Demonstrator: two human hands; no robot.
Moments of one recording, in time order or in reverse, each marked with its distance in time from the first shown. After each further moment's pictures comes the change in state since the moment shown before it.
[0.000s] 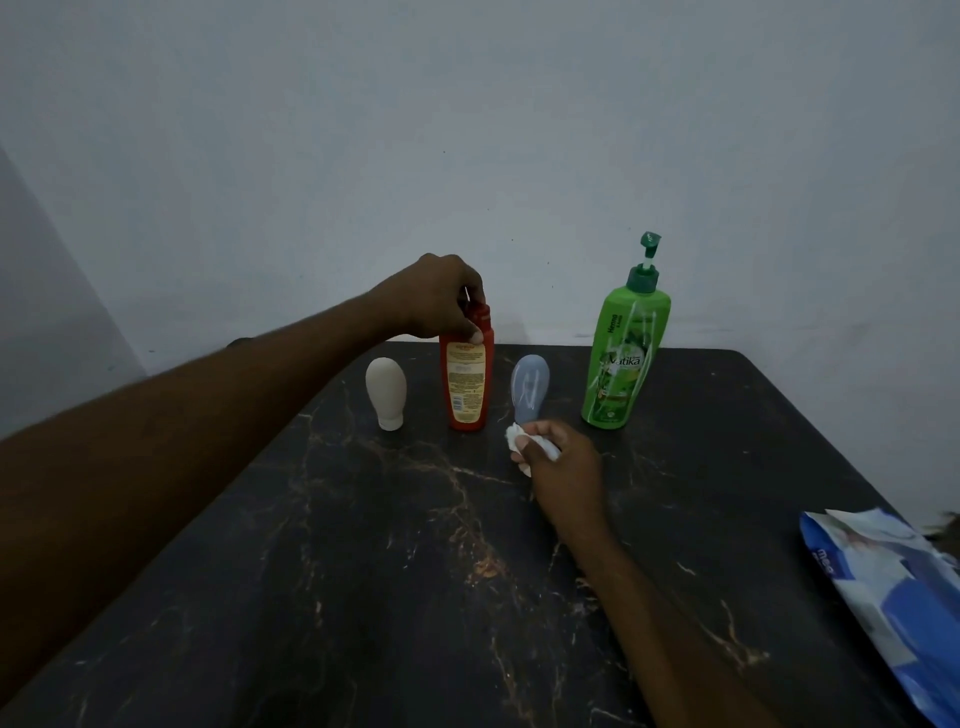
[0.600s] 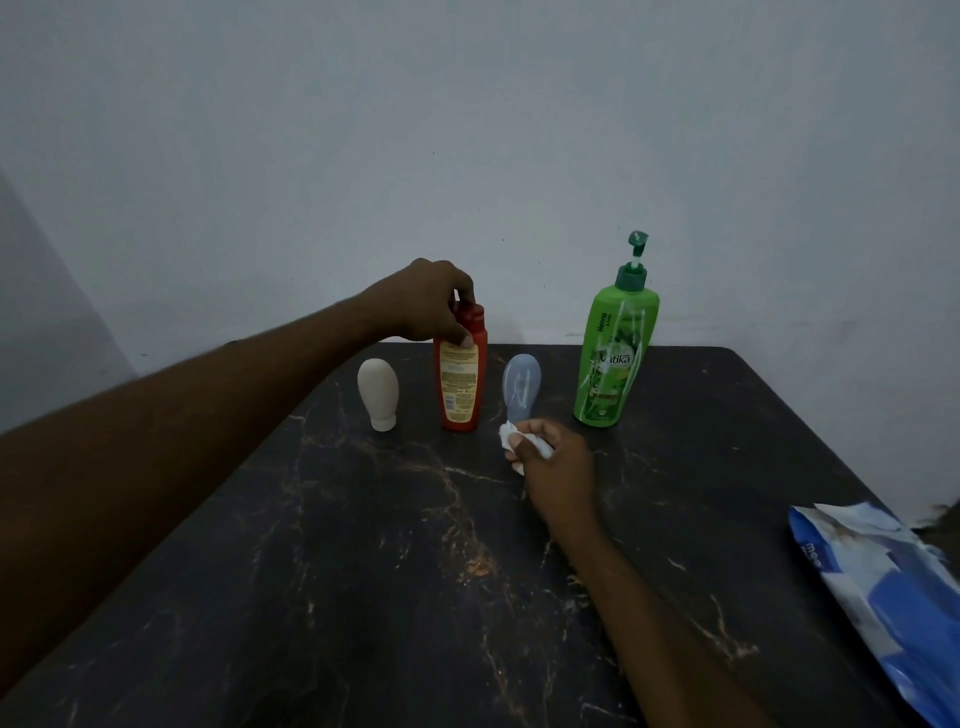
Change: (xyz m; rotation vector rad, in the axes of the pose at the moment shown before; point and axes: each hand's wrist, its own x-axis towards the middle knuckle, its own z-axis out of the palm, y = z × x) left_hand 0.002 0.001 0.004 0.028 -0.030 -0.035; right_hand 0.001 0.002 0.001 0.029 0.011 0.012
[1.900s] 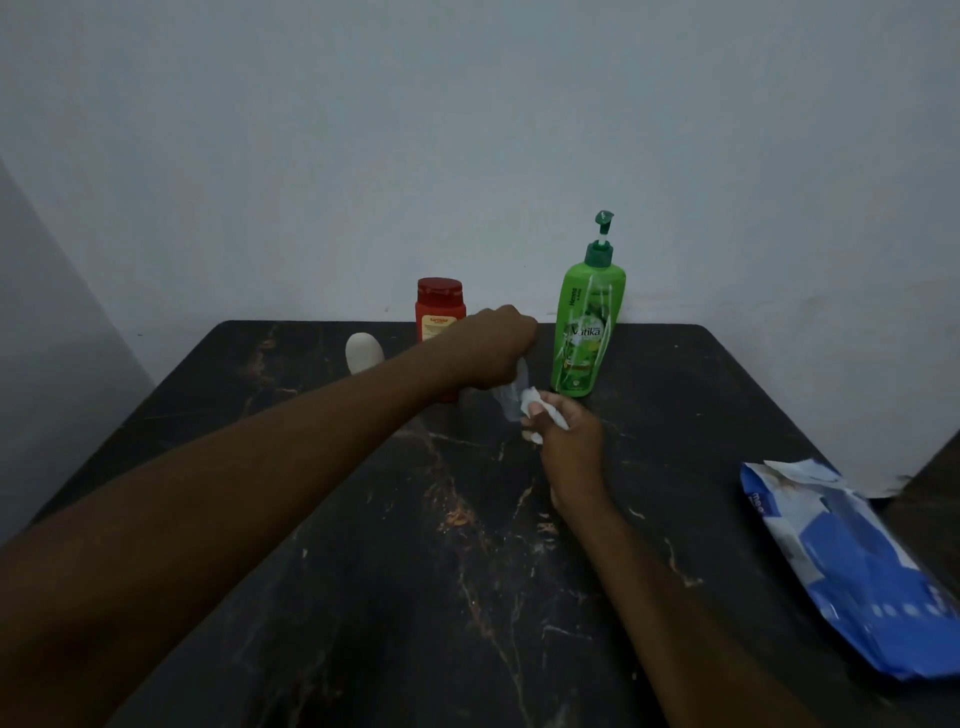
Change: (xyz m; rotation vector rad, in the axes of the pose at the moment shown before) left_hand -0.025 0.089 0.067 0.276 -0.025 0.259; right_hand -0.019 -0.009 -0.035 0.386 0.077 0.043
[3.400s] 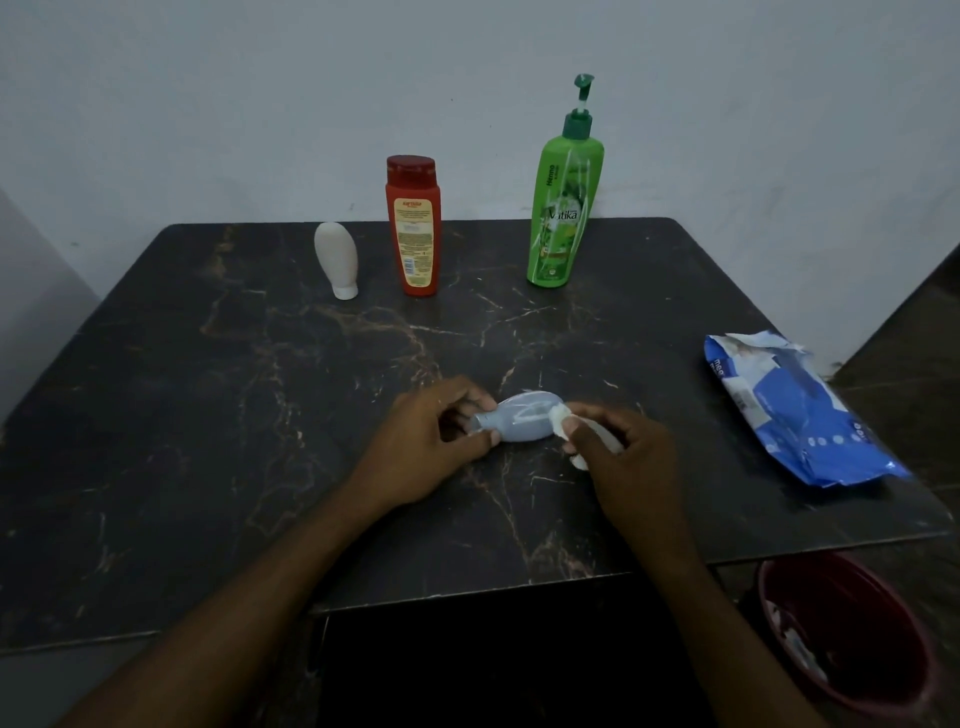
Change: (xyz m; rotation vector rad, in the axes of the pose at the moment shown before) left_hand -0.202 0.075 0.095 -1.011 0.253 -0.161; right_hand -0.167 -0.038 -0.088 -0.537 0.020 -0.088
